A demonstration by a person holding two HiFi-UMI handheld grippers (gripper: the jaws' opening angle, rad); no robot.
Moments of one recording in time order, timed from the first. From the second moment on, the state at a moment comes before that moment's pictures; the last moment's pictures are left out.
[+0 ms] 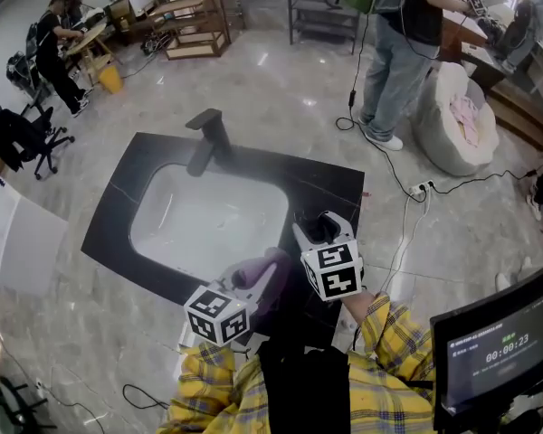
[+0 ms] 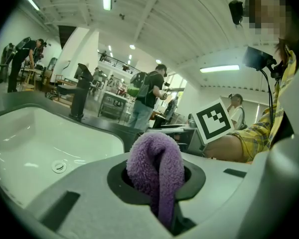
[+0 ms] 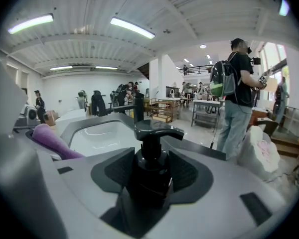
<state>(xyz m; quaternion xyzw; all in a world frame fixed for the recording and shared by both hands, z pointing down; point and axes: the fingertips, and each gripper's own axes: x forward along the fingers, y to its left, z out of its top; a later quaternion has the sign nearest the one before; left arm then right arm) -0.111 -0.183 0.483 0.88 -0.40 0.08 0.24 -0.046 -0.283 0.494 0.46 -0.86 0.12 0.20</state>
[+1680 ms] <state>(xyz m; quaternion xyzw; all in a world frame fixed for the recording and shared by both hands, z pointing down) -0.012 -0.200 0.481 0.93 -0.26 0.25 -0.10 0.062 -0.261 0.462 0.57 -0.81 0.14 0.05</state>
